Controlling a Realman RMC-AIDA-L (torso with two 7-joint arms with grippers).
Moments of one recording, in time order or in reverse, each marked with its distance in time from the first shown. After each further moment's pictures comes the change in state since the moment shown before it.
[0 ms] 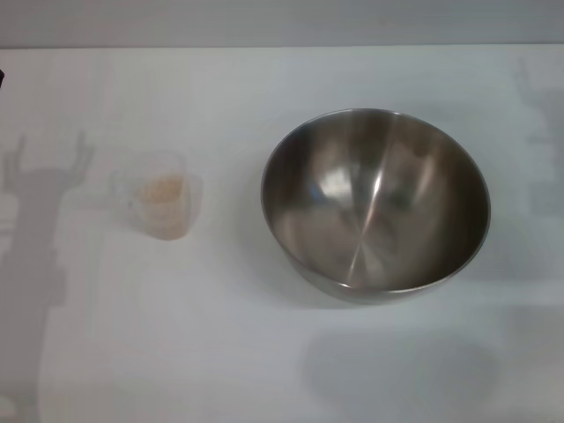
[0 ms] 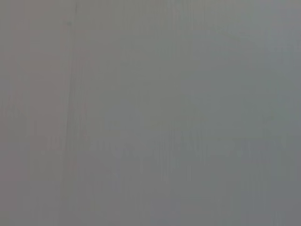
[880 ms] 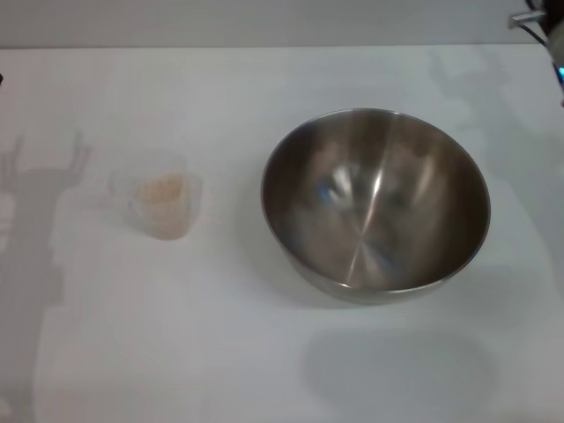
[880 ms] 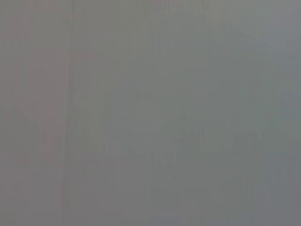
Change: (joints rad) left arm -0.007 0.003 -0.001 0.022 0.001 -0.006 0.000; right arm -0.151 -0.001 0.000 -0.581 -0.309 0.679 0.282
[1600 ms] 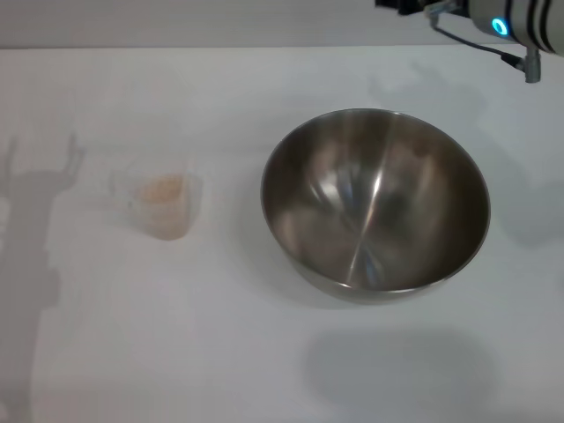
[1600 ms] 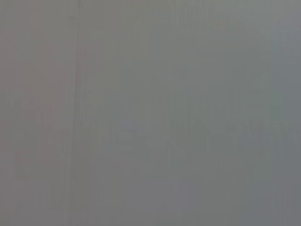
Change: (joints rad) left arm 0.010 0.000 -0.007 -0.001 -0.002 -0.004 0.000; right arm 0.151 -0.005 0.007 -0.600 -0.018 1.369 0.027
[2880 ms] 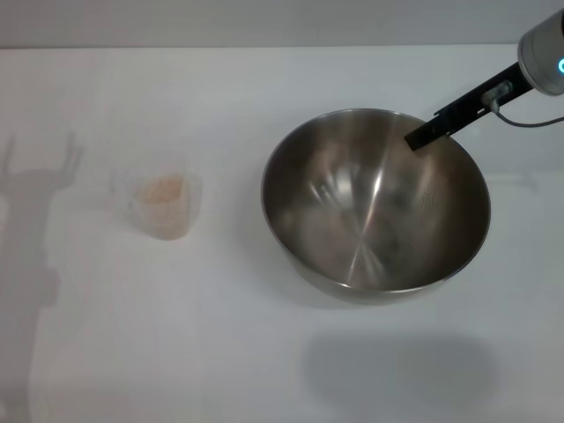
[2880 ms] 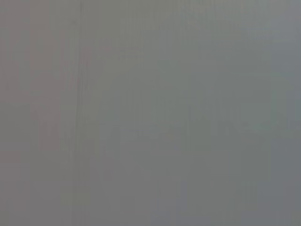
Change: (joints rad) left arm -0.004 0.003 -0.004 0.003 -0.001 0.006 0.000; right arm 0.285 -0.013 0.589 0.363 0.298 0.686 -0.718
